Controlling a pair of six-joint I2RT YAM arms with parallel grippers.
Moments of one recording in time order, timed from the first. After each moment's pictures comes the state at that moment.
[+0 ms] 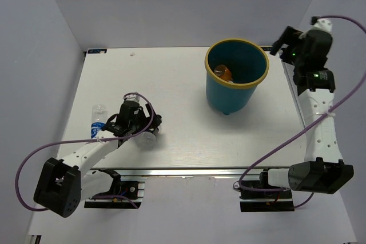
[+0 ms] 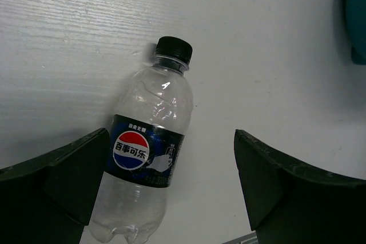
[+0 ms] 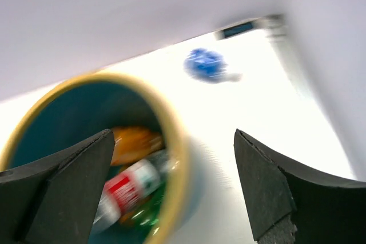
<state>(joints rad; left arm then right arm) -0.41 1.12 0.54 -0.16 0.00 -0.66 0.02 1.31 1.52 -0.48 0.01 0.27</state>
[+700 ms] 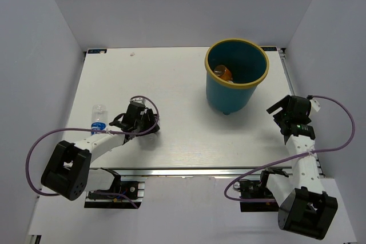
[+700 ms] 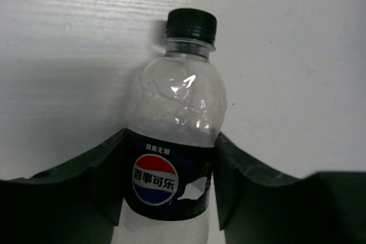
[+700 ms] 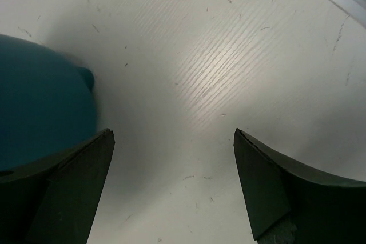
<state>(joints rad) -0.44 1.29 0.54 -0.12 -0.02 -0.60 -0.20 0.92 0.66 -0.45 0.16 0.64</state>
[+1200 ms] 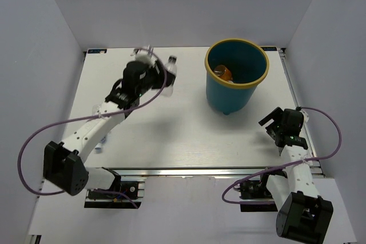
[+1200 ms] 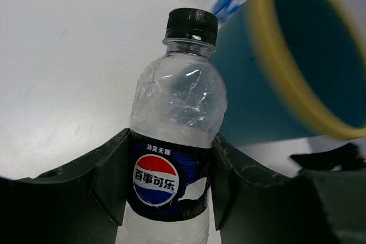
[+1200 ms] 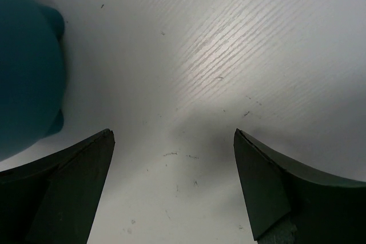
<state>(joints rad) -0.48 1.31 1.04 -0.07 0.04 -0.54 -0.20 0.83 0.43 -0.36 0.03 0.61</state>
